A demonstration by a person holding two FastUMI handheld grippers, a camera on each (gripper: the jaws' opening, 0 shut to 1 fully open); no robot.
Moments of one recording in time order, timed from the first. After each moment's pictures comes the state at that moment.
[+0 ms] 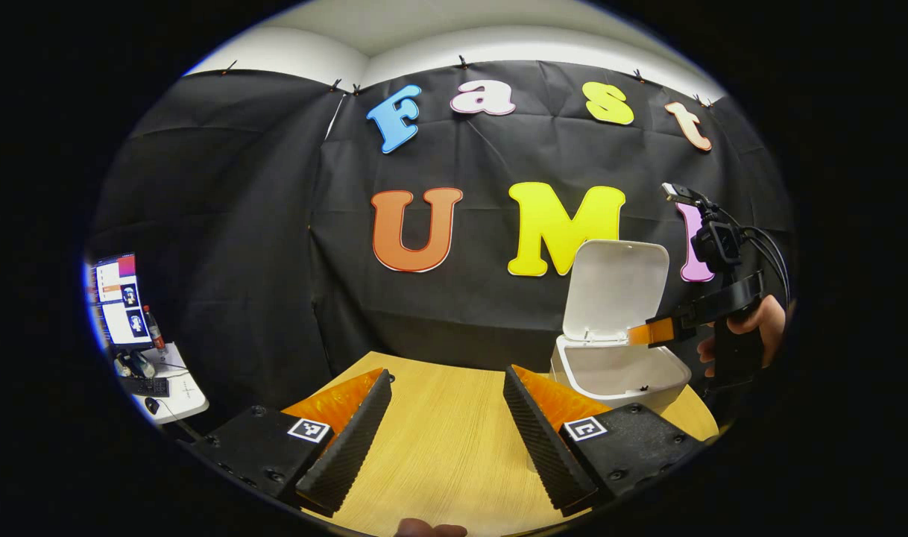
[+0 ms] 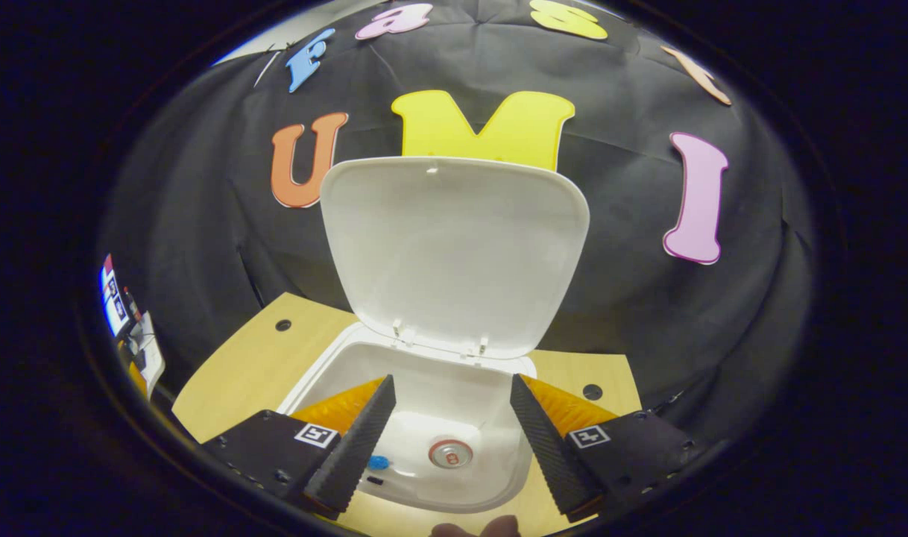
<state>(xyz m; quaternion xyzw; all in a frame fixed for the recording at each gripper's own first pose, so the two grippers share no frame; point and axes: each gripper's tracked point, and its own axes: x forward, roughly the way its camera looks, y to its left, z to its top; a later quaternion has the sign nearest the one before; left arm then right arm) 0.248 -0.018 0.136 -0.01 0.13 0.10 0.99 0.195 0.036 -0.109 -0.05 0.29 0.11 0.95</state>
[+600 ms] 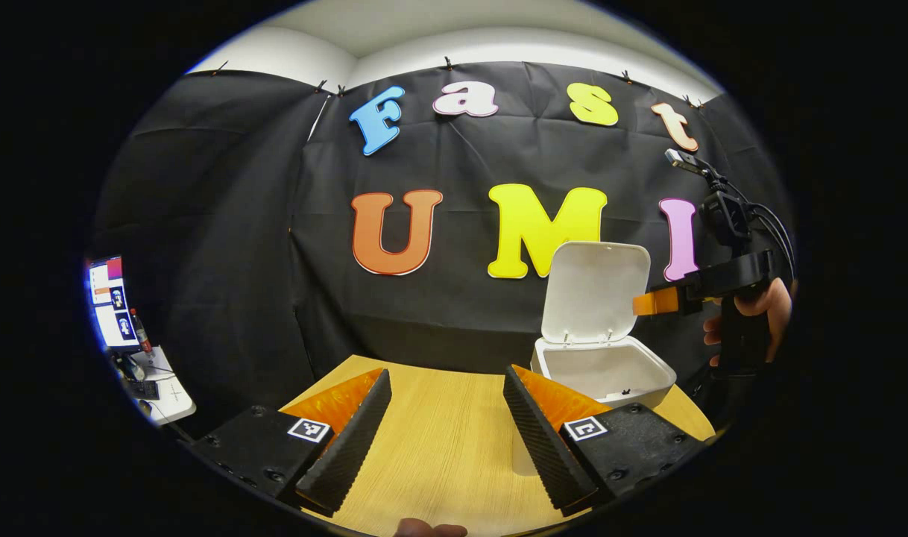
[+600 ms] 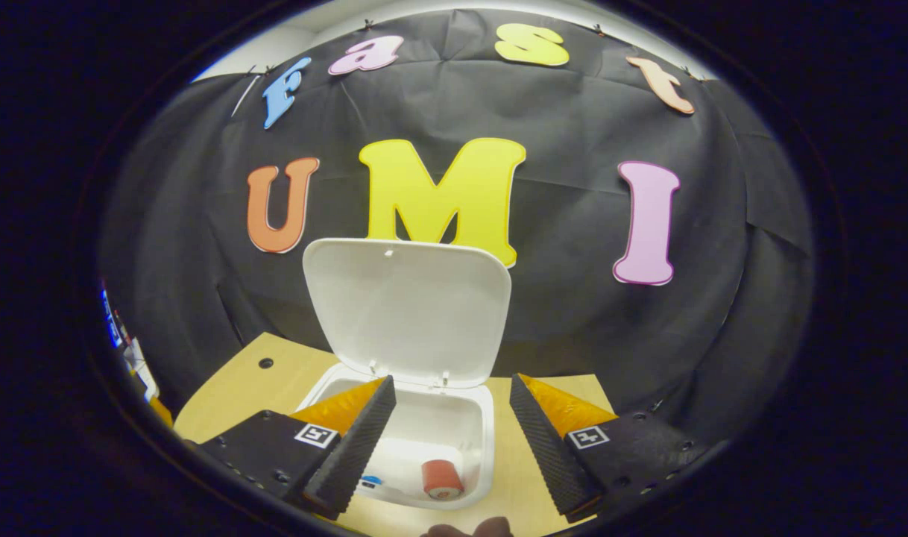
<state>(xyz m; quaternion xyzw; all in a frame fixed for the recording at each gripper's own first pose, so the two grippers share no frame) 0.255 -0.035 0.141 -0.01 0.12 0.07 0.99 0.184 0.021 -0.047 -0.01 0.22 0.05 0.97</state>
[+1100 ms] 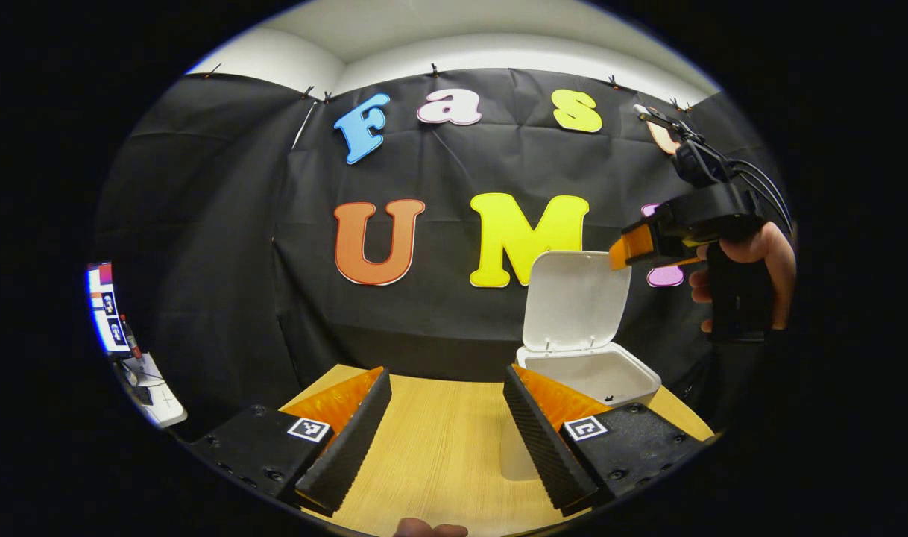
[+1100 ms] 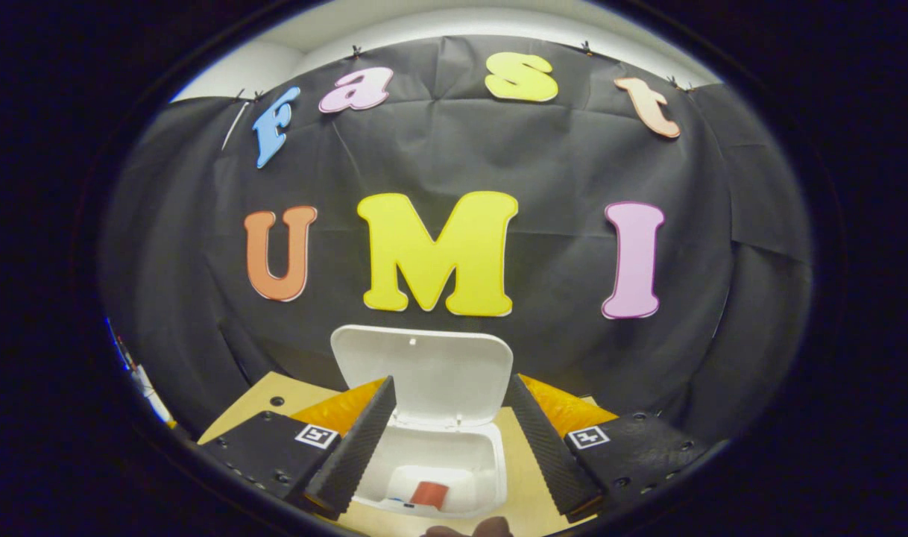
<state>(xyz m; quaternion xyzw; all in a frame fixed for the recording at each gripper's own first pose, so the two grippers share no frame) 0.263 -0.052 0.149 -0.01 0.10 0.04 0.99 0.192 0.045 0.038 0.00 0.15 0.04 0.99</state>
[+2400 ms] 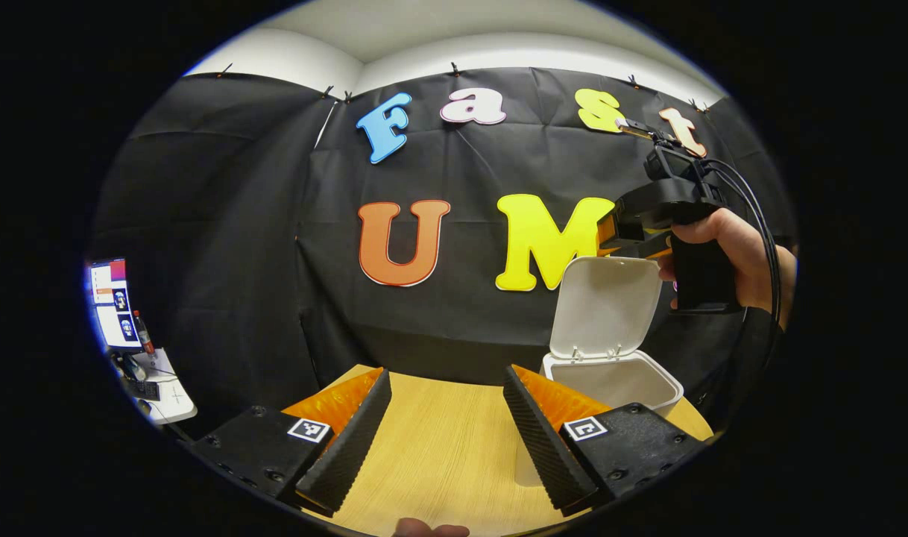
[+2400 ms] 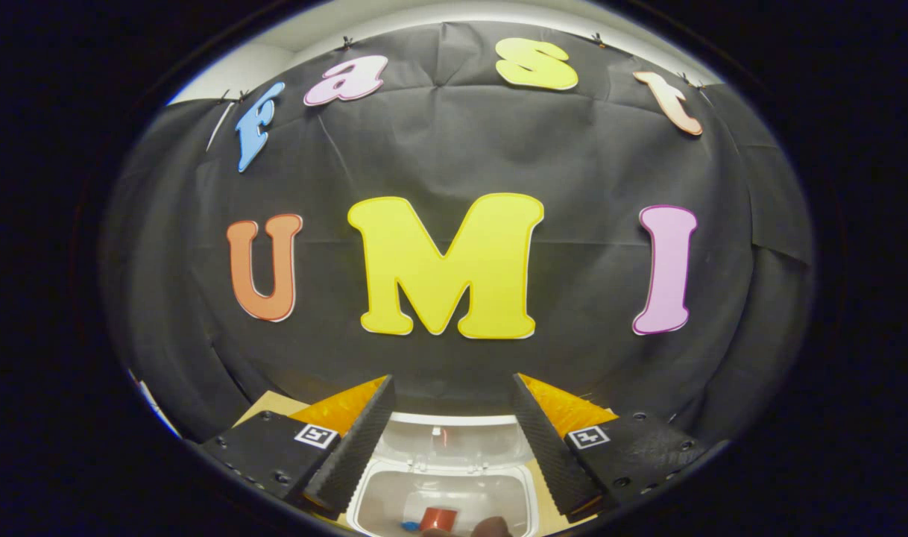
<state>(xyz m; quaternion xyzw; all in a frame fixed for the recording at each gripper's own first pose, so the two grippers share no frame) 0.271 -0.027 0.149 -0.02 0.10 0.09 0.99 0.276 0.078 0.034 0.01 0.16 0.03 0.99</state>
